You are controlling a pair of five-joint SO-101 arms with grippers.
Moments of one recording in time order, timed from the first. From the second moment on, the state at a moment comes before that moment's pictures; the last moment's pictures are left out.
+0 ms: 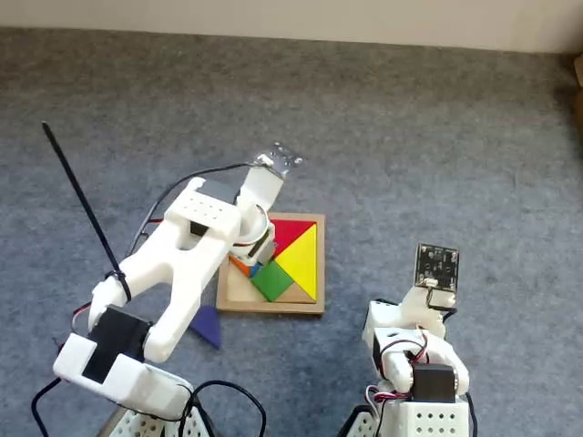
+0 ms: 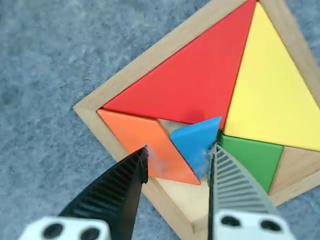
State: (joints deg) left arm 11.6 2.4 28.1 58.8 -9.7; right arm -5.4 -104.6 95.8 69.1 -5.6
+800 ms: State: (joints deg) left arm 5.1 -13.5 34.8 59.6 -10.0; right arm -5.4 -104.6 95.8 69.1 -5.6
